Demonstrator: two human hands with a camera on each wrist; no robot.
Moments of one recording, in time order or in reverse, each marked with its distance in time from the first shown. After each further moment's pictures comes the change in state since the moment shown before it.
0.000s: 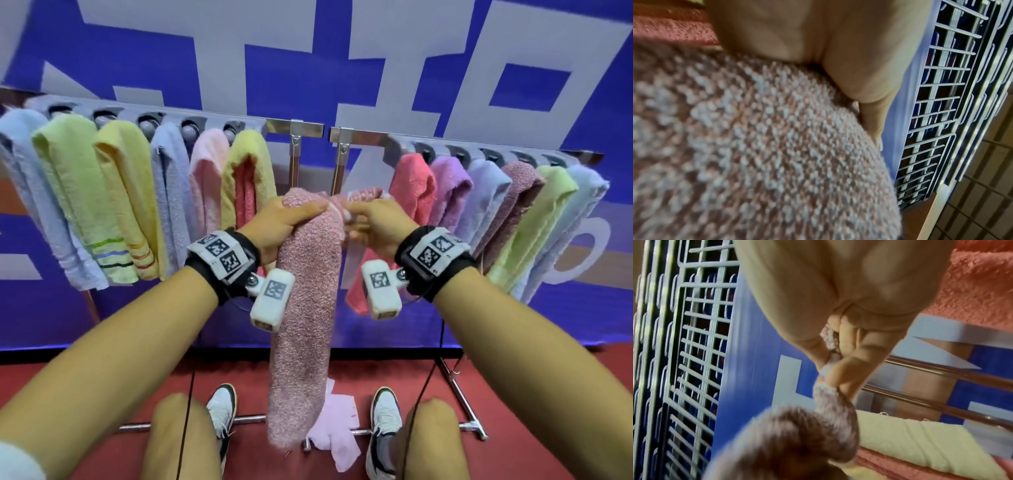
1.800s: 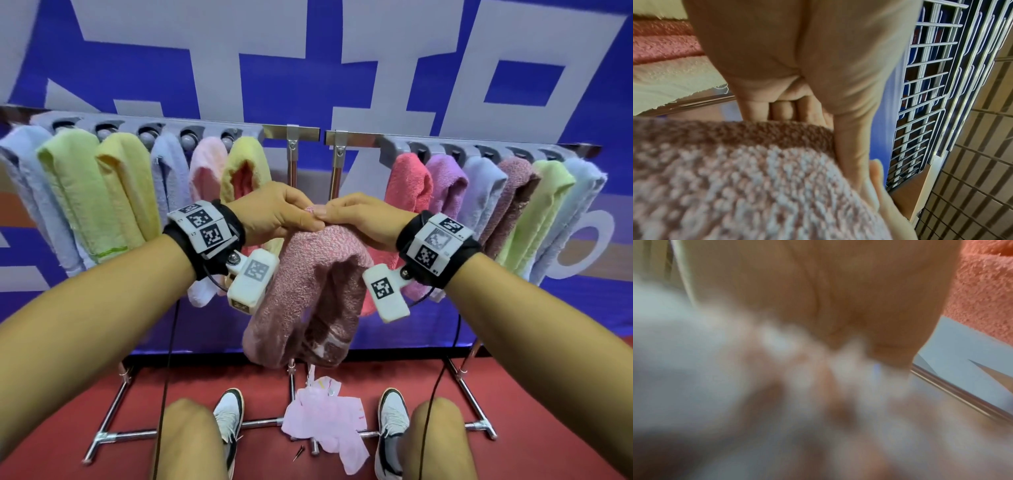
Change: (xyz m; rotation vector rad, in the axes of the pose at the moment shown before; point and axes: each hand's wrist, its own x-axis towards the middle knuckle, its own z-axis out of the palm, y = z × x) left_hand -0.003 0.047 -0.005 0.315 -0.234 -0.131; right_hand -0.019 -0.015 0.013 -0.367 -0.364 -0.129
